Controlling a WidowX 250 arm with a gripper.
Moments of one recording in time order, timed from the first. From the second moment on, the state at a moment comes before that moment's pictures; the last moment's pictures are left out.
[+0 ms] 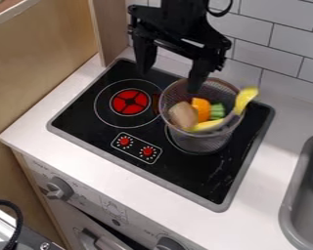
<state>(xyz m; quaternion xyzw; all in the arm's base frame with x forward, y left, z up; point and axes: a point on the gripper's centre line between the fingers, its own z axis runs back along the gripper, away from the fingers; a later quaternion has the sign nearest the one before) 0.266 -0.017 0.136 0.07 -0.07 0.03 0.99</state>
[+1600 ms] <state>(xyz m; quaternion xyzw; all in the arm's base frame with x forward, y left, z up) 0.232 0.054 0.132 0.07 -0.11 -0.03 0.99</state>
